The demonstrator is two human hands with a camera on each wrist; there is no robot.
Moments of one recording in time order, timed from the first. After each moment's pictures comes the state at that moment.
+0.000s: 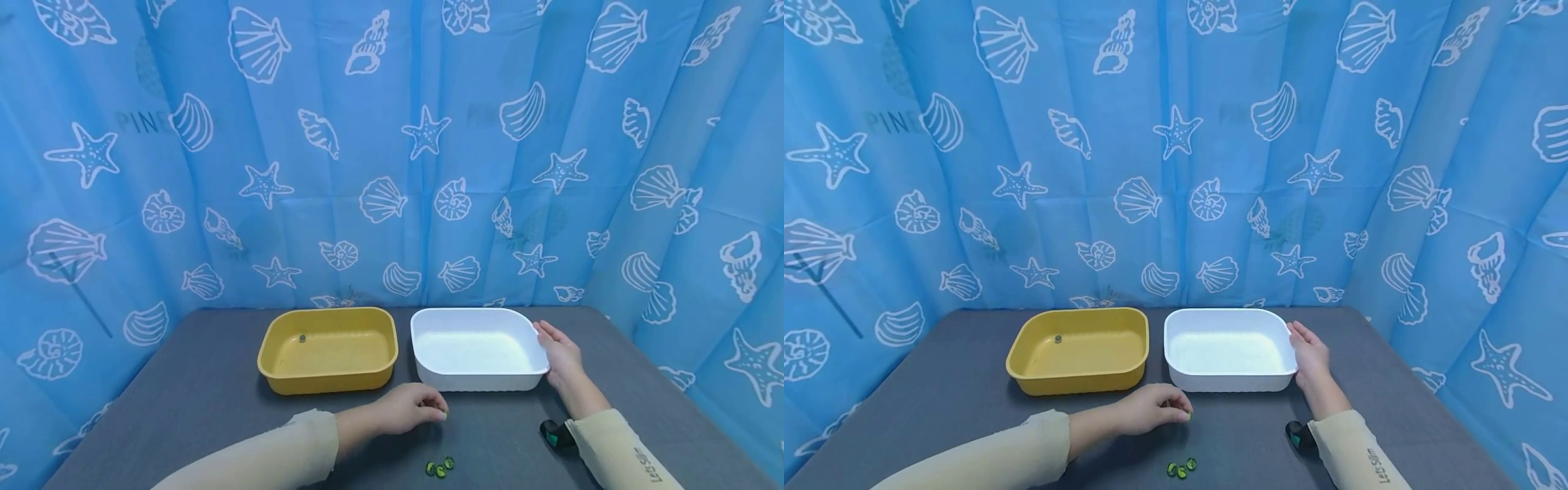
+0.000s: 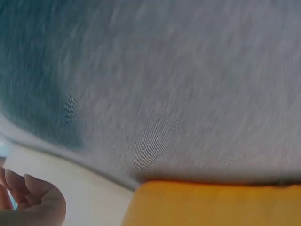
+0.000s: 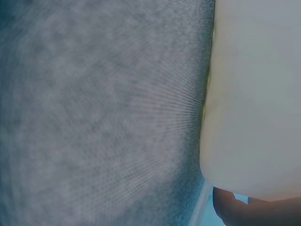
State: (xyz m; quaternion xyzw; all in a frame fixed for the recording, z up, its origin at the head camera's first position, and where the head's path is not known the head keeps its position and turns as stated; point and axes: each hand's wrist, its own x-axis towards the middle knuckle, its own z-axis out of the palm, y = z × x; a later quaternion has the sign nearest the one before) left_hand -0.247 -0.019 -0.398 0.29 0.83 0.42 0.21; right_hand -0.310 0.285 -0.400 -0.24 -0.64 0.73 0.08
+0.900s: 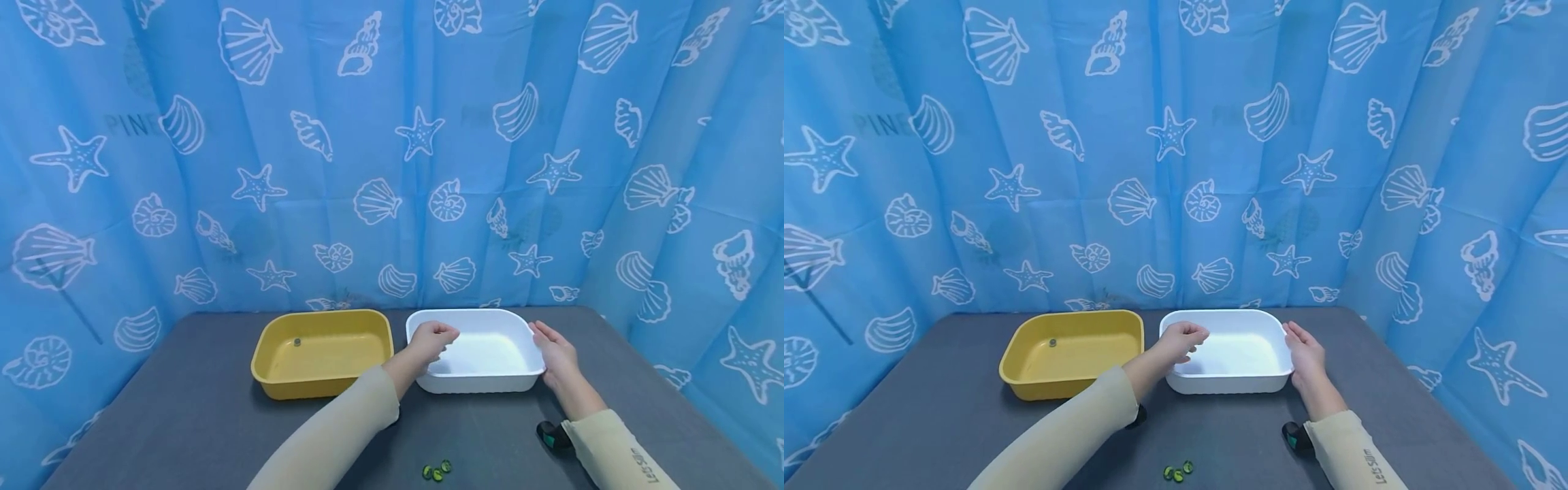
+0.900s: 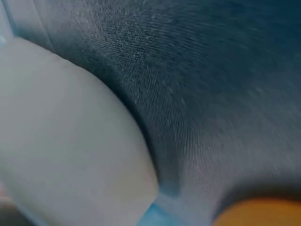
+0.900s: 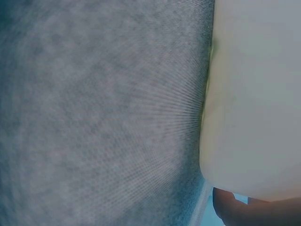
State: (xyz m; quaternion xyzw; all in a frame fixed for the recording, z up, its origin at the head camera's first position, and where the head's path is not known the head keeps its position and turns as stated) left_hand -0.318 0.050 -0.374 0.06 0.77 0.62 0.13; right_hand -0.307 0.286 -0.399 -0.23 -0.64 0.73 0.08
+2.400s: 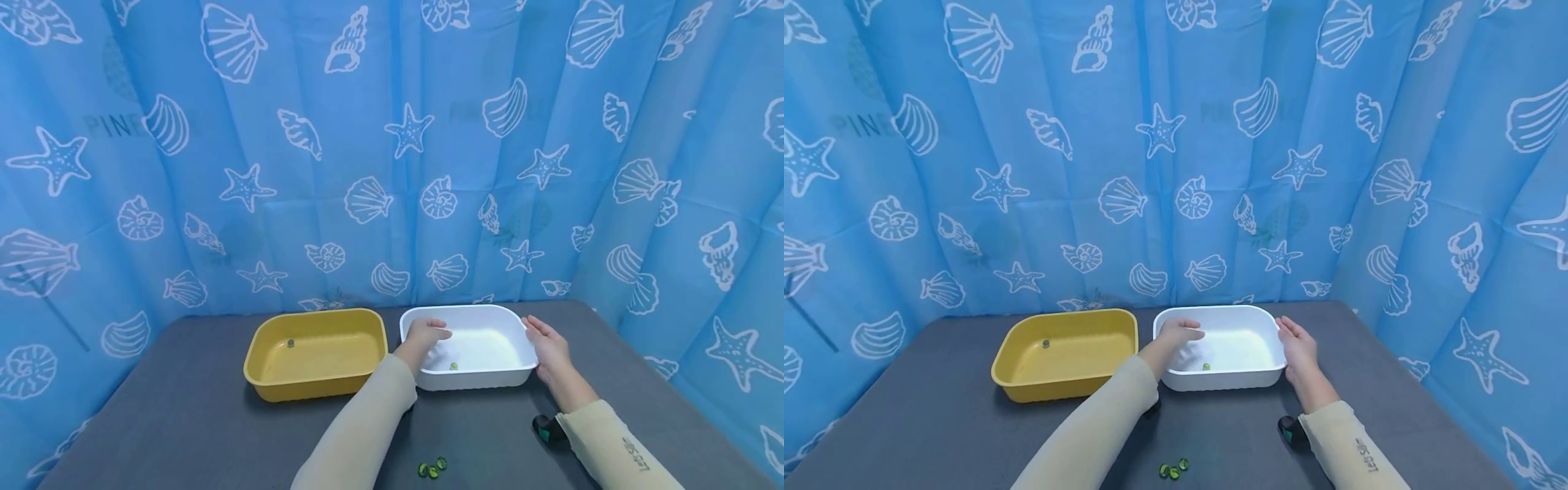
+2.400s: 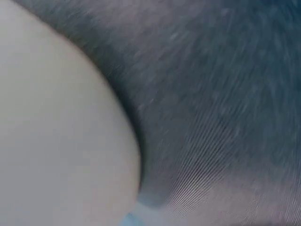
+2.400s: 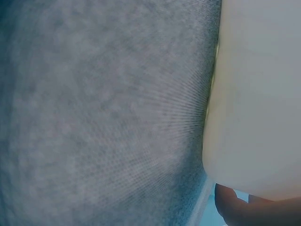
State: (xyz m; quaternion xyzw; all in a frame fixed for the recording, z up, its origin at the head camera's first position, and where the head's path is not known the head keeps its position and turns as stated) left_hand -0.354 0.072 -0.396 -0.06 0.80 0.59 0.12; right_hand -0.306 0.285 -0.400 -0.21 -0.66 0.71 0.08
